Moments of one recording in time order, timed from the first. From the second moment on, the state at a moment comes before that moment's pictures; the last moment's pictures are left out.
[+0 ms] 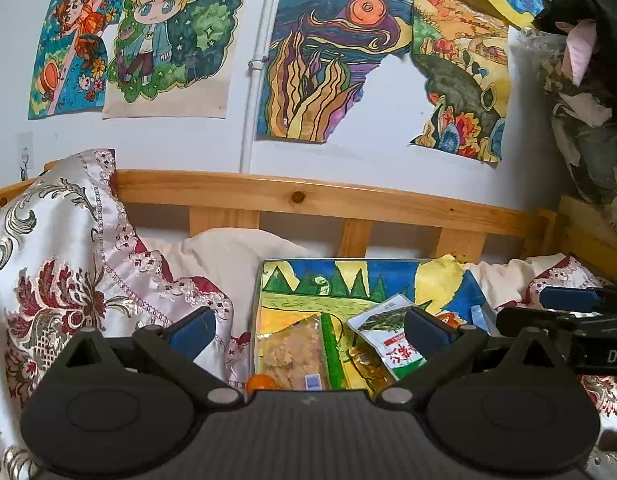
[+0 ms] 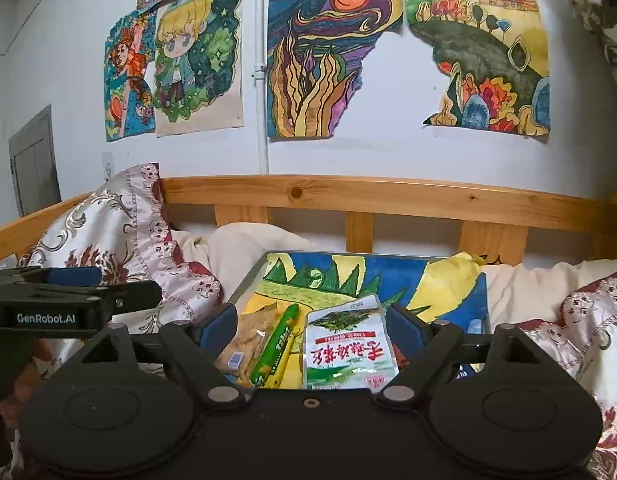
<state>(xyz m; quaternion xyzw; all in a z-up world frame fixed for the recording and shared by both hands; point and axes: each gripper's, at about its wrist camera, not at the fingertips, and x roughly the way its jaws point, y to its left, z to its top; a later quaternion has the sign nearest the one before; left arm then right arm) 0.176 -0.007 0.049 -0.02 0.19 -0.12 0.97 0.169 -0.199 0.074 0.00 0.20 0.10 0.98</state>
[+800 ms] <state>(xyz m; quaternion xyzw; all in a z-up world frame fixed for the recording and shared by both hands) 0.100 -0.006 0.020 -0.03 0.26 -0.10 0.96 0.096 -0.218 0.052 0.04 0.24 0.09 0.97</state>
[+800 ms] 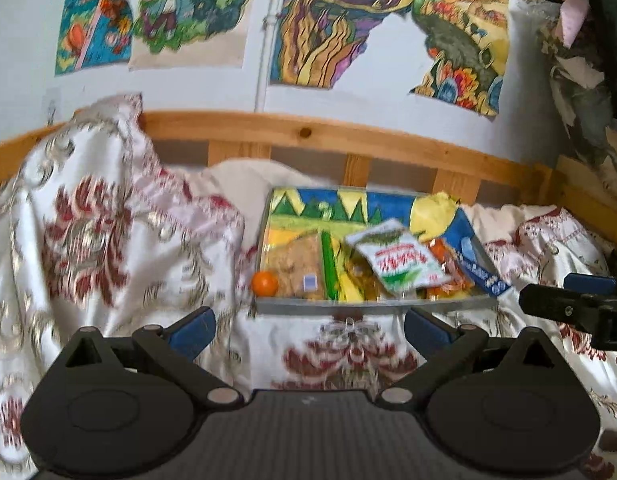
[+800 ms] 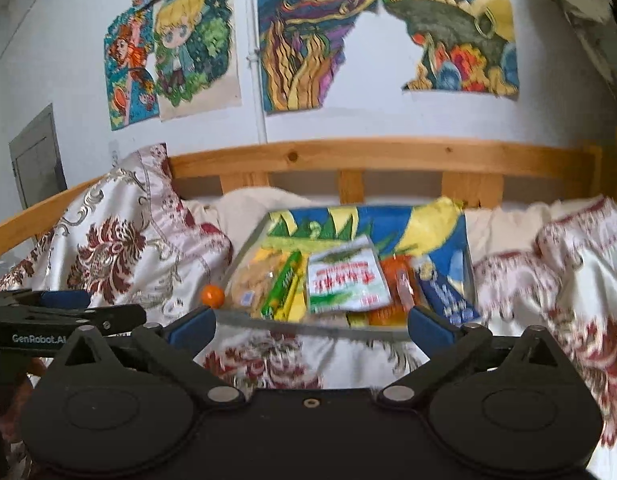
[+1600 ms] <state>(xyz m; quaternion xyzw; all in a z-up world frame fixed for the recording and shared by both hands) 0.080 -0.009 -0.008 -0.03 0.33 -0.09 0.94 0.066 -0.220 0.011 0.05 0.32 0.04 0.95</state>
